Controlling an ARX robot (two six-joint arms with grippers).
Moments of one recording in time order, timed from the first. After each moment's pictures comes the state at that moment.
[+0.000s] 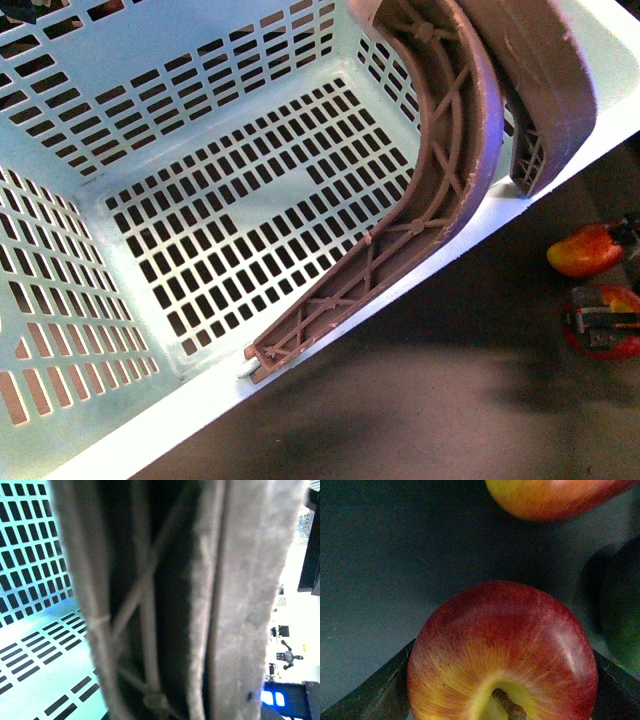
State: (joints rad) left arm -0.48 1.37 0.89 0.12 0.36 -1.04; right arm -0.14 2.31 0.78 0.54 -0.04 -0.20
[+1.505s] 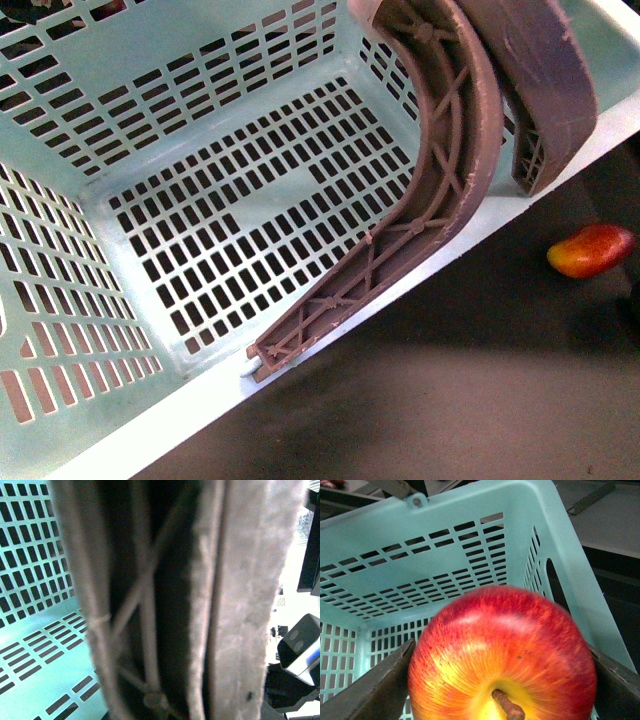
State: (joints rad) left arm -0.48 1.37 0.89 0.12 0.36 -1.04; right arm 0.46 1.39 0.72 0.39 -0.04 0.03
